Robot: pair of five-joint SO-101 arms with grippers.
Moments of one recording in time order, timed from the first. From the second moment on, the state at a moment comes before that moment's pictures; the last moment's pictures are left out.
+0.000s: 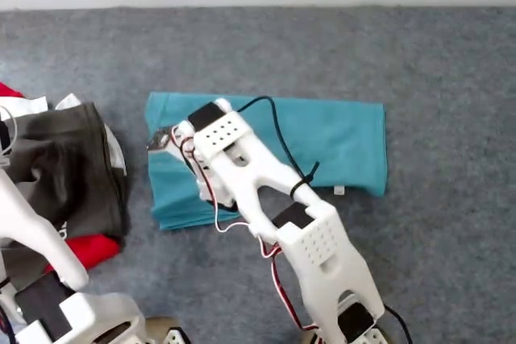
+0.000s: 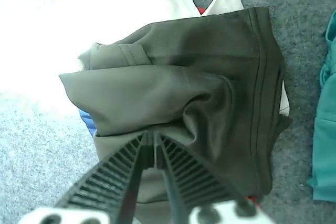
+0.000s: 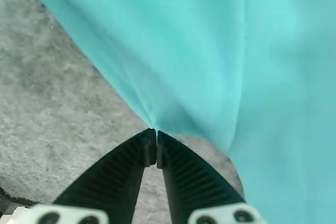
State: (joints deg) left arm -41.1 -5.2 -16.1 96.7 -18.2; right arm -41.3 42.8 -33.3 100.5 30.7
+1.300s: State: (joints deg) left arm -41.1 -5.5 -16.1 96.8 -18.2; right arm -45.0 46.4 -33.0 88.8 28.4
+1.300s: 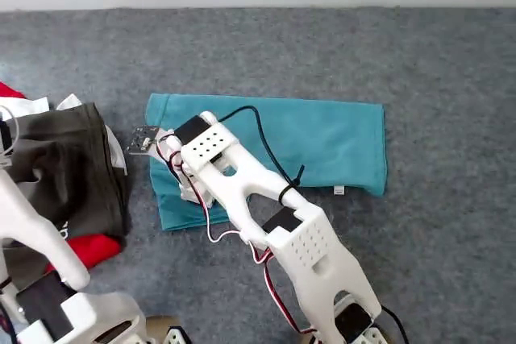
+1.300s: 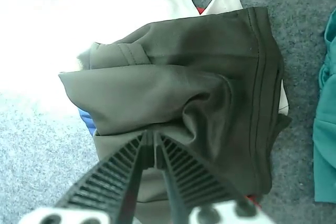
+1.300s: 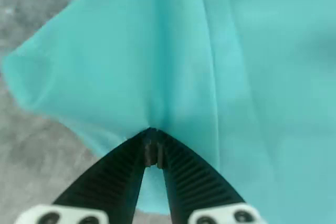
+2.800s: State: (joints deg) left arm -41.1 -5.5 -16.1 96.8 -18.2; right arm -52.8 52.7 -60.0 100.5 24.5
